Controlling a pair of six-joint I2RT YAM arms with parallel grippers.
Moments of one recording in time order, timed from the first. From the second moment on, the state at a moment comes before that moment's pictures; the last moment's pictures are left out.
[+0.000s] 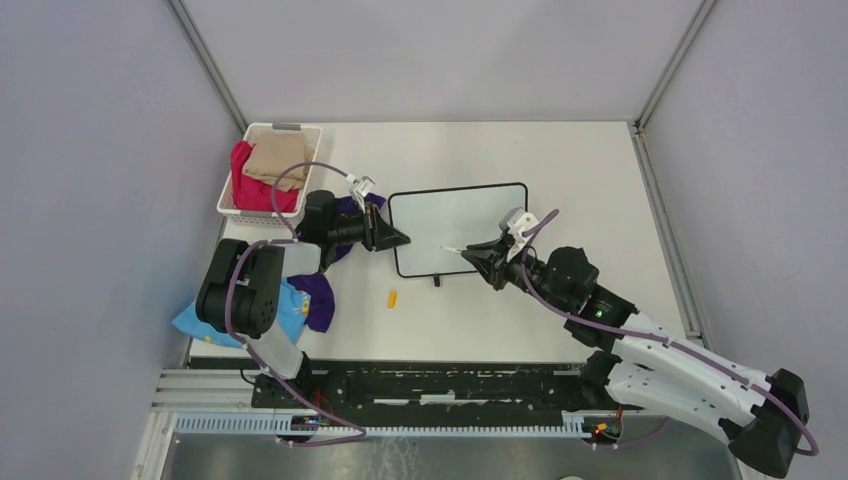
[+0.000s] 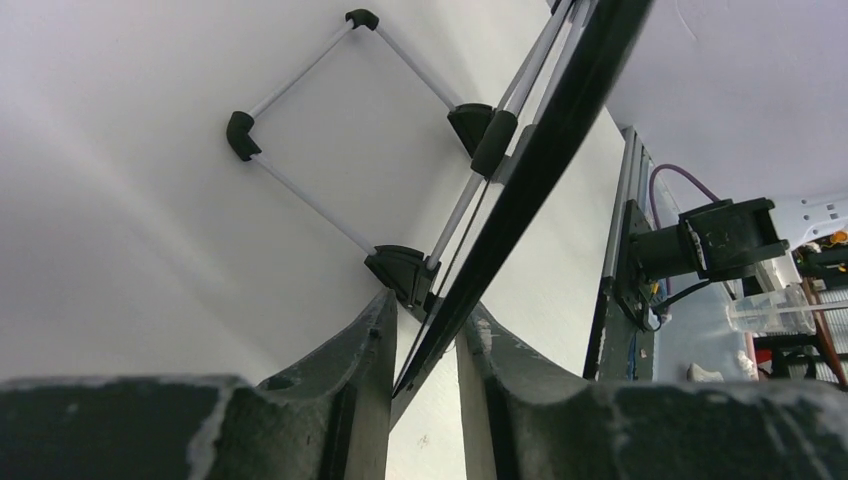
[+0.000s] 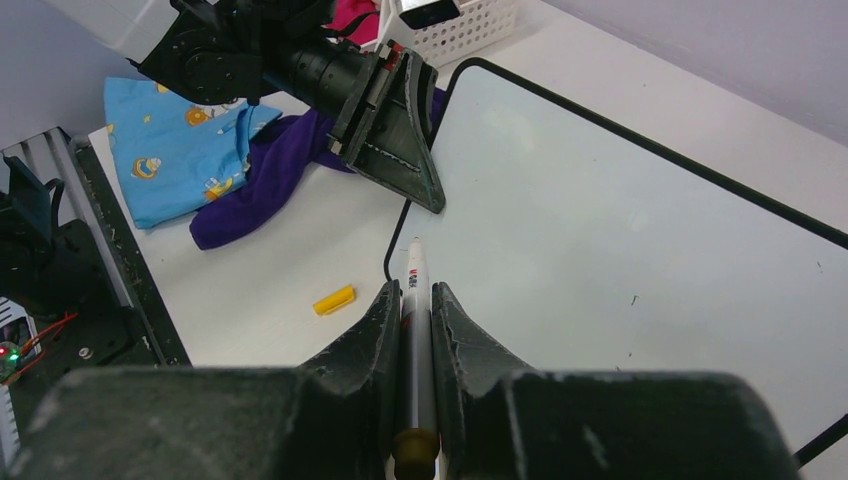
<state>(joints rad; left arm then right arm) -0.19 1.67 0.66 0.61 1.00 -0.41 0.88 0.80 0.58 0.17 -0.02 0.06</state>
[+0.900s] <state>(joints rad) -0.19 1.70 0.66 0.68 1.05 -0.41 1.06 1.02 0.71 0.23 0.26 -0.06</state>
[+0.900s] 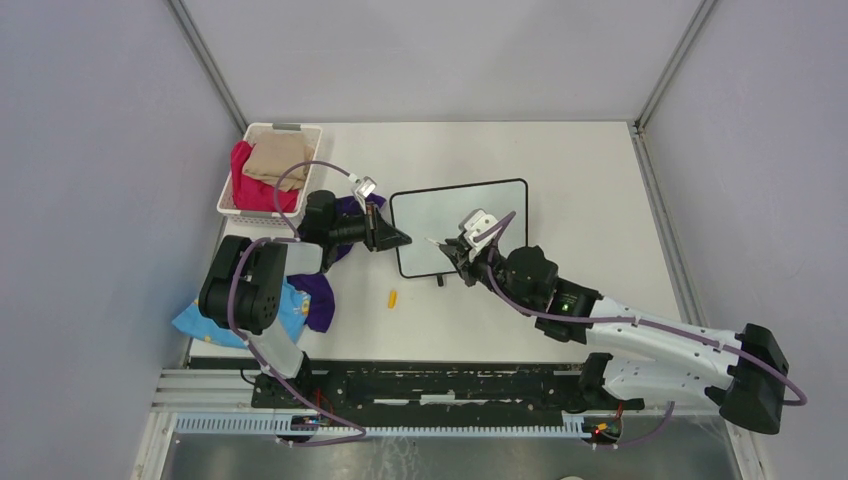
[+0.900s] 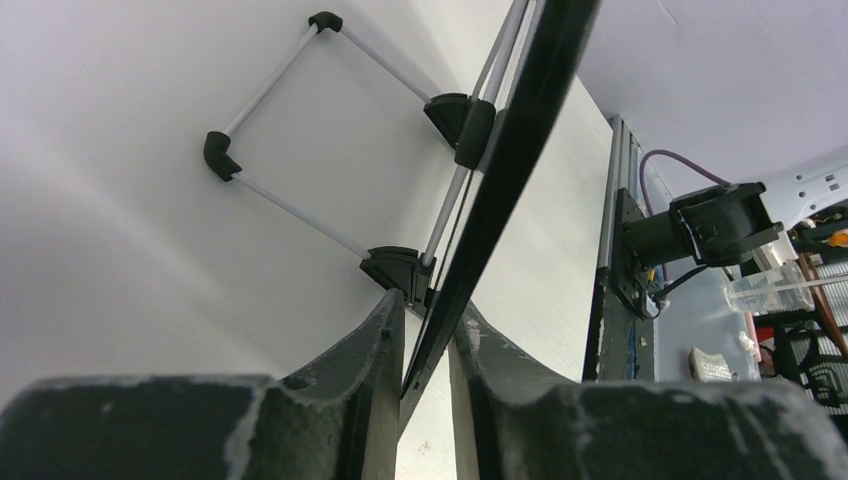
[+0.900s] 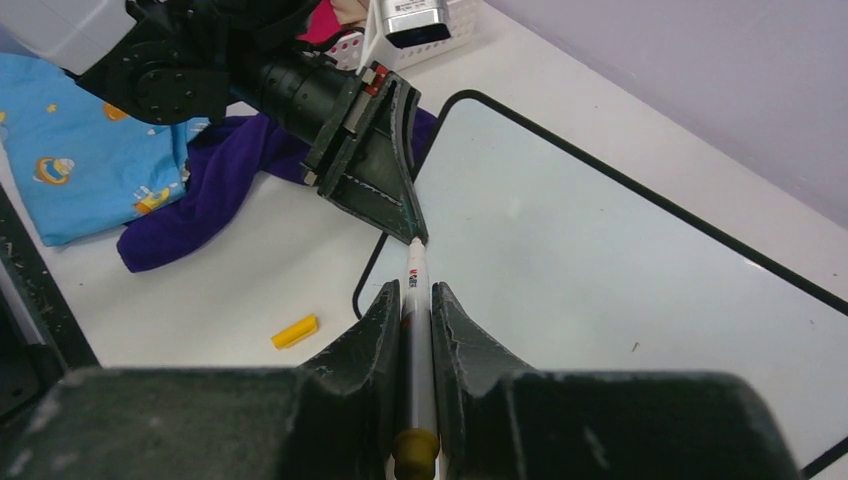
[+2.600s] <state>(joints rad) -0.20 1.73 0.66 0.69 1.06 -0.42 1.07 1.37 0.85 0.36 0.58 -0.13</state>
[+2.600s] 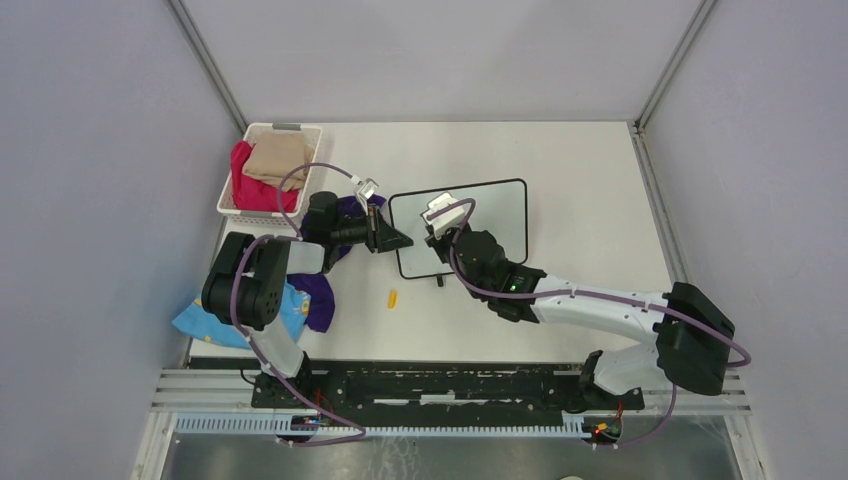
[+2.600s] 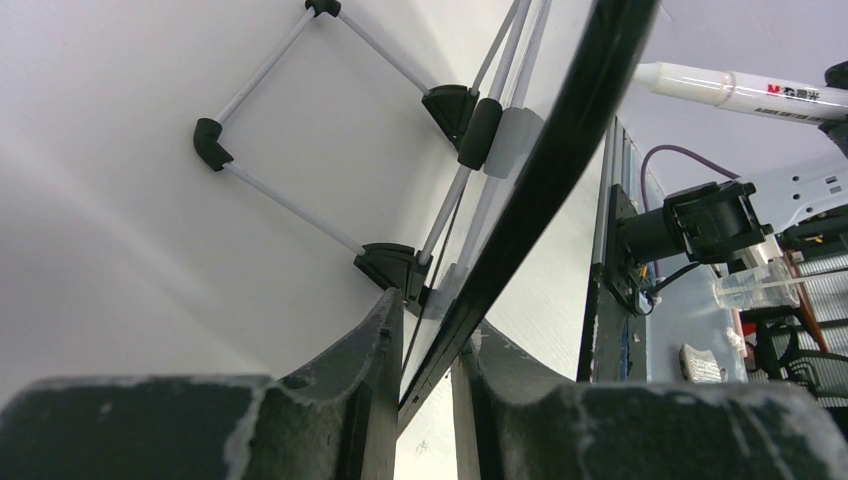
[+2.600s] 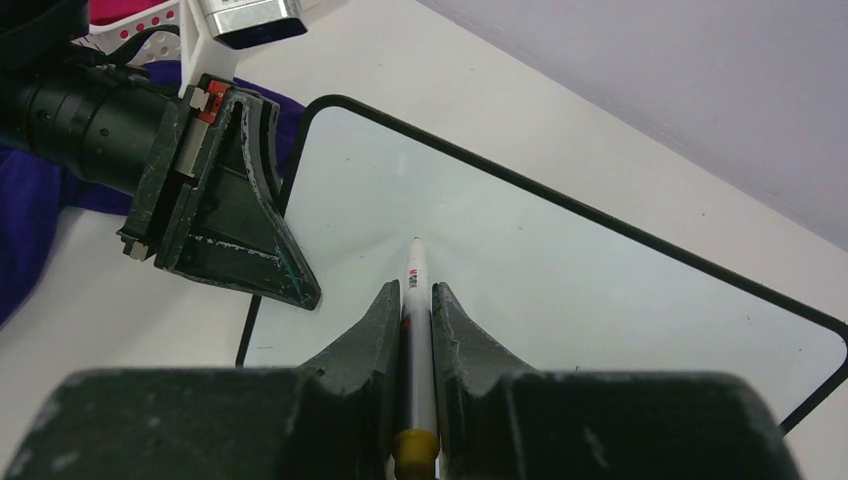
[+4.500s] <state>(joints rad) -0.21 1.73 0.67 0.68 1.06 -0.41 1.07 1.52 0.98 0.38 0.64 -0.16</state>
